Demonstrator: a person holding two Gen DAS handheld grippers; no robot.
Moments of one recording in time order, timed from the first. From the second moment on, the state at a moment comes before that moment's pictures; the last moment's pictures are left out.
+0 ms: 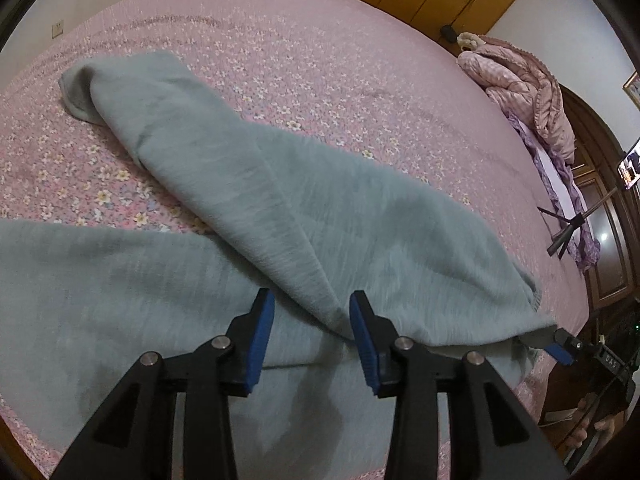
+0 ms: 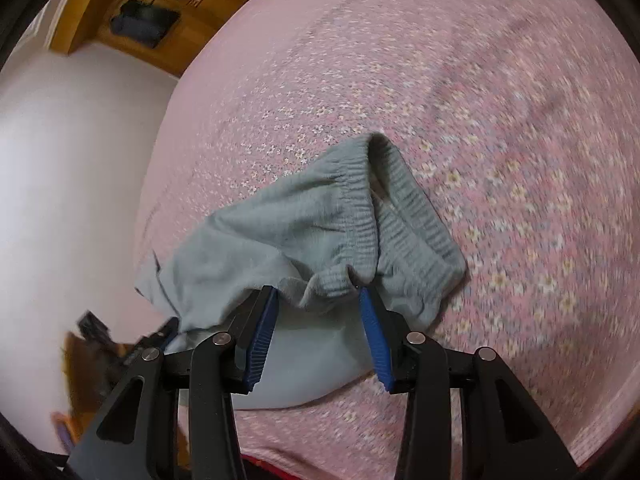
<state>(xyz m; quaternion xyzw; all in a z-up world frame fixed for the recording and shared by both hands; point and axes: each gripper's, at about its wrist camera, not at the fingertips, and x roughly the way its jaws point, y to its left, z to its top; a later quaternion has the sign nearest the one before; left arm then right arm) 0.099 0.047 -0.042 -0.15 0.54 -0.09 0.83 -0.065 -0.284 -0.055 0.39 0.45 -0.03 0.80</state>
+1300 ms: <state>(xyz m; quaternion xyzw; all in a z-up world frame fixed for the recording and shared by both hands) 0.074 0.054 0.013 -0.12 0.47 -0.11 0.87 -0.012 -0.301 0.000 0.36 0.41 -0.02 0.84</state>
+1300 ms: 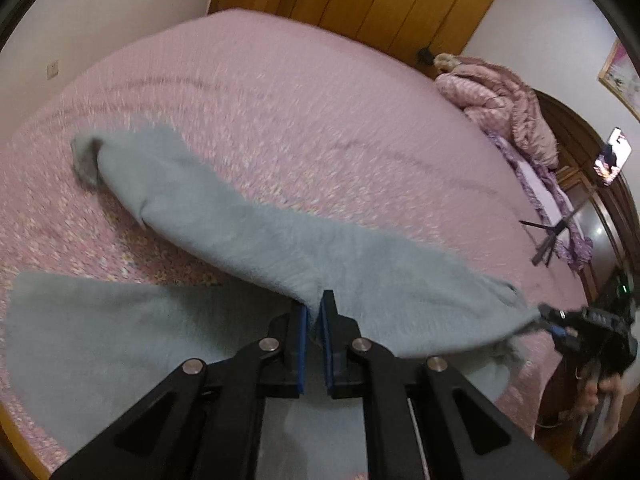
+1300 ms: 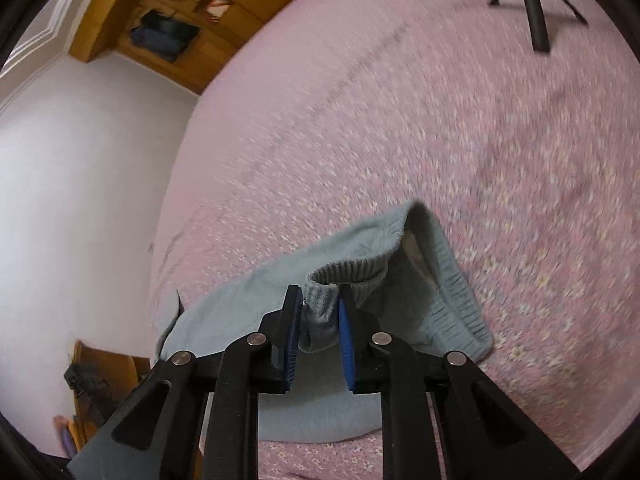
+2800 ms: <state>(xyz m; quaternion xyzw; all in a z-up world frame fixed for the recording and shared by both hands) 0.009 0.047 -0.085 -0.14 0.66 -0.17 0.72 -0.066 -0.329 -0.060 0.23 0.49 -0.10 0.84</state>
